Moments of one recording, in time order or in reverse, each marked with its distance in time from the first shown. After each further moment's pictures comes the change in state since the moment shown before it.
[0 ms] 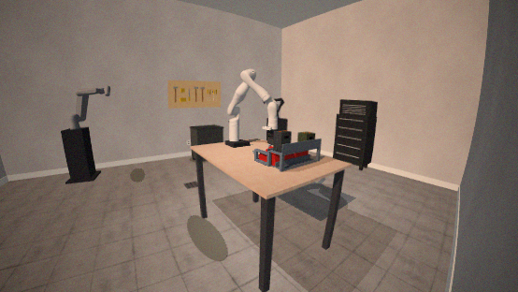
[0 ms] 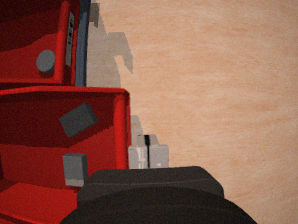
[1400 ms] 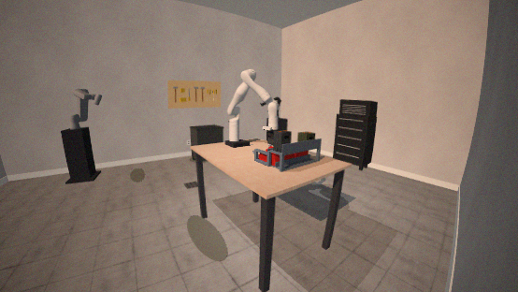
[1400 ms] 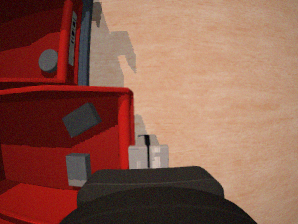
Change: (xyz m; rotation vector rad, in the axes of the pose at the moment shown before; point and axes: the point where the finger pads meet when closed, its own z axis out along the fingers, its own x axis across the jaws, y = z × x) arm -0.004 0.000 0.001 -0.001 0.000 0.001
